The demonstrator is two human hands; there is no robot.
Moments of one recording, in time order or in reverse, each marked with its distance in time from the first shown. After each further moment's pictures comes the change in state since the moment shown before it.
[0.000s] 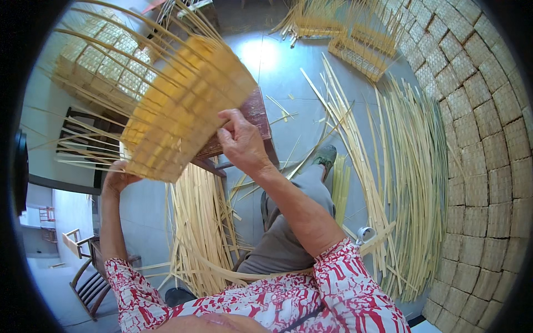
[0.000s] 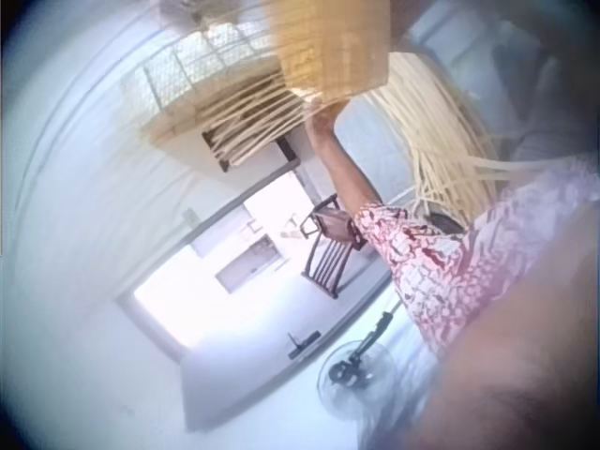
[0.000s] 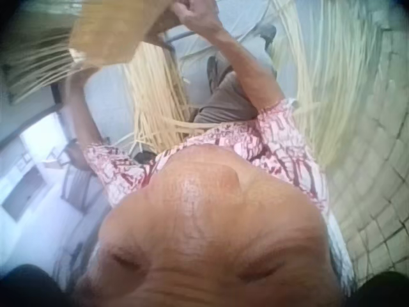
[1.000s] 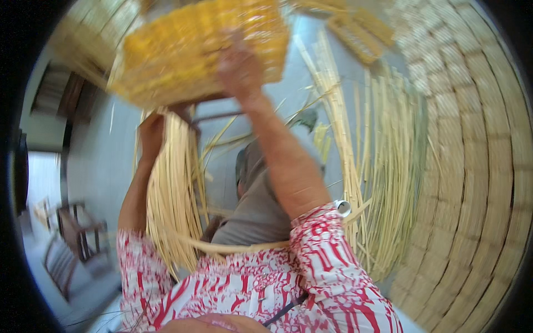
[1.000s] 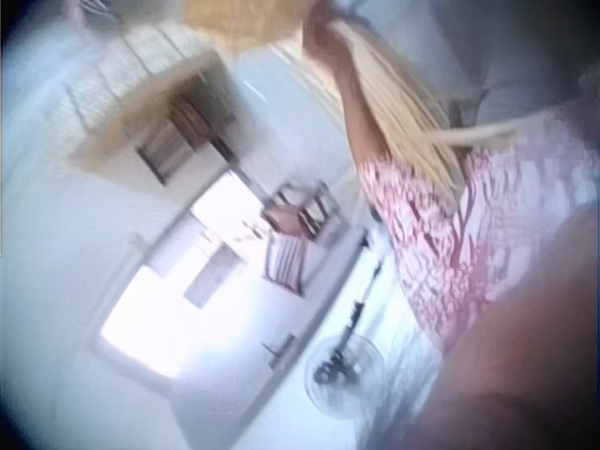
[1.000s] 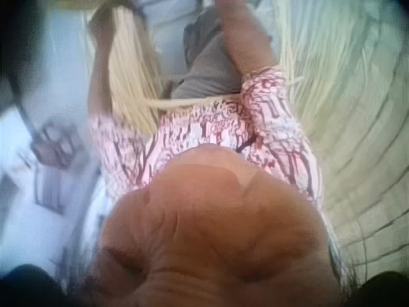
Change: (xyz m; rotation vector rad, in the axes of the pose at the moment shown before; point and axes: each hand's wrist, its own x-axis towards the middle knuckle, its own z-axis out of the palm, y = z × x) left_hand 0.063 -0.170 0.146 0.664 0.309 0.861; right_hand 0.050 0.036 0.002 -0.500 0.216 -0.300
